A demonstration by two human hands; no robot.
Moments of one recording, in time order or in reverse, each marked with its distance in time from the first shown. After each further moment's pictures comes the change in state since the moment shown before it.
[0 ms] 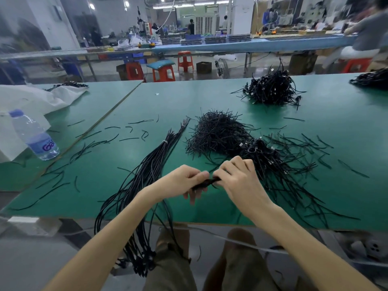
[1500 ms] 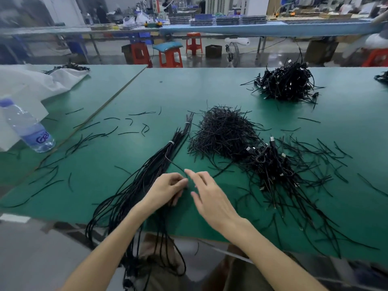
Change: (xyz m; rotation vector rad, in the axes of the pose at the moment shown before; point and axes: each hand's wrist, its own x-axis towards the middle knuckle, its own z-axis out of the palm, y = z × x) left_hand 0.021 -0.077 -0.004 -0.075 0.353 -0.069; right_hand 0.029 -0.041 0.063 0.633 -0.339 0.247
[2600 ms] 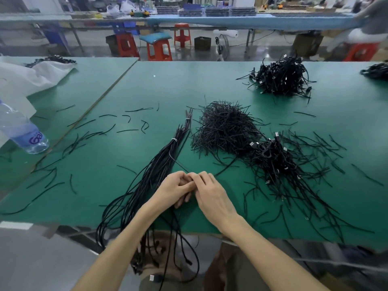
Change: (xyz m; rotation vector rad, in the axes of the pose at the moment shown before) left_hand -0.004 -0.012 -0.003 -0.139 -0.106 -0.031; right_hand 0.009 -0.003 0.037 -0.224 0.063 0.029
